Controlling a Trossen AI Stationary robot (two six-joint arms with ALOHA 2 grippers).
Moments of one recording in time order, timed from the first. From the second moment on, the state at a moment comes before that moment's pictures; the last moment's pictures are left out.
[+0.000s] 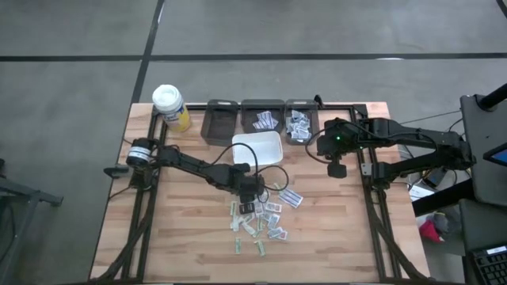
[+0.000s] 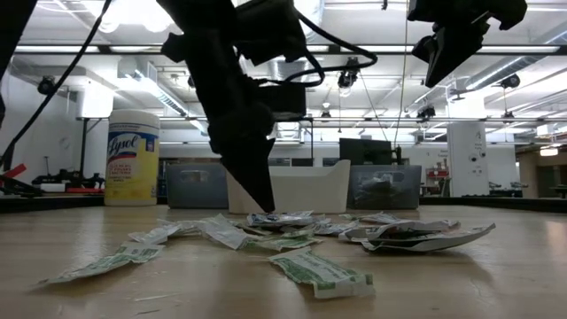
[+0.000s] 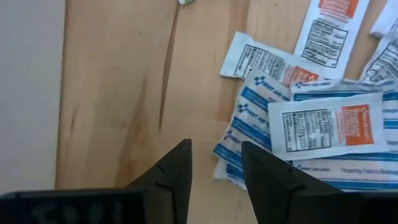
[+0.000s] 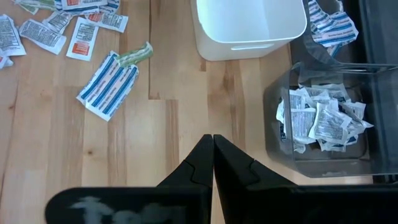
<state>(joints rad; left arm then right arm) -0.13 1.89 1.23 -0.44 -0.13 -0.24 -0.17 1.07 1.06 -1.03 0.02 -0.16</state>
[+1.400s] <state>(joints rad) -0.11 1.93 1.28 -0.41 -0.10 -0.28 -0.17 1.07 1.06 -1.04 0.02 -0.17</state>
